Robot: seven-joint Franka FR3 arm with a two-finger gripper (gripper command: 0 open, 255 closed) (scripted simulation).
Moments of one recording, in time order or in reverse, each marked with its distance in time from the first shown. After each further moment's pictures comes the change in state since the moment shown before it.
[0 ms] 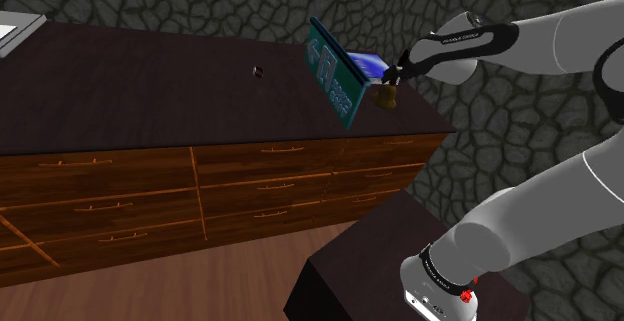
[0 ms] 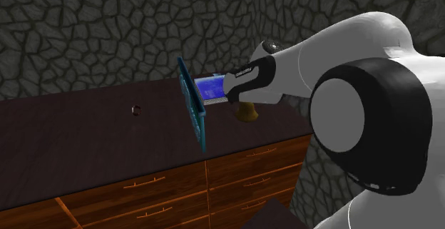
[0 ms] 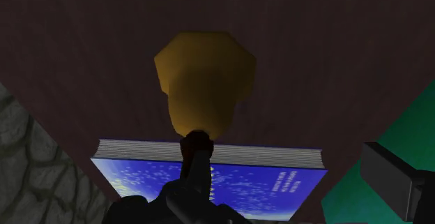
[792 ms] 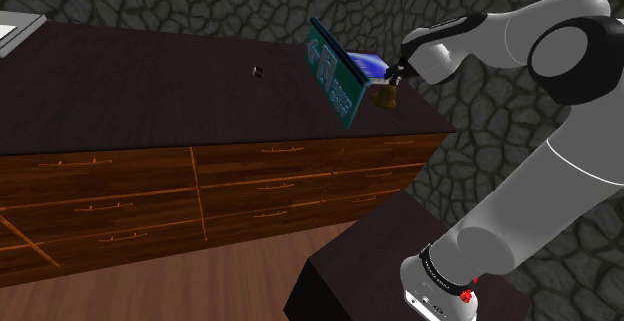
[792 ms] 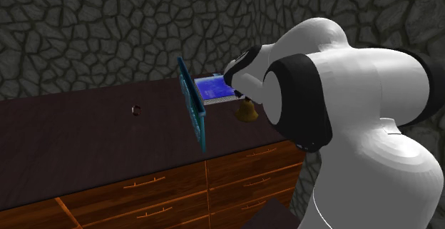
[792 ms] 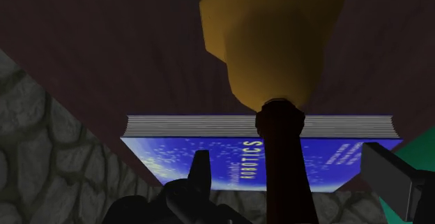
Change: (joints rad) arm 0.078 0.236 -0.112 0.157 0.564 0.151 -0.465
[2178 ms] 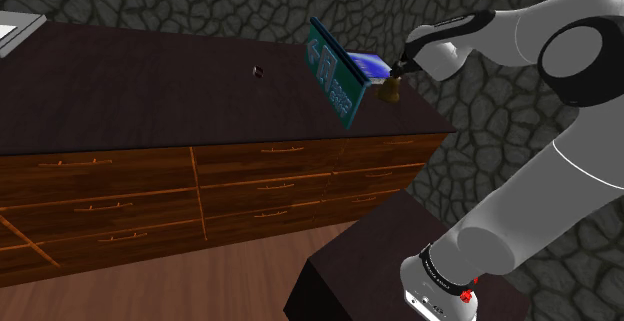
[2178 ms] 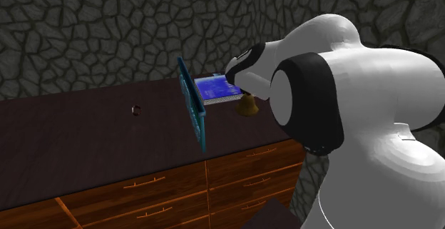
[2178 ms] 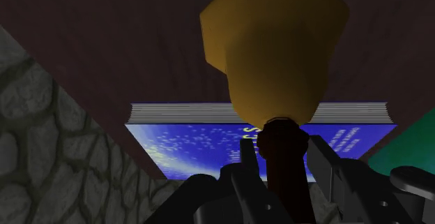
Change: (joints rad) arm 0.004 -0.039 -0.017 0.006 -0.121 -0.032 0.102
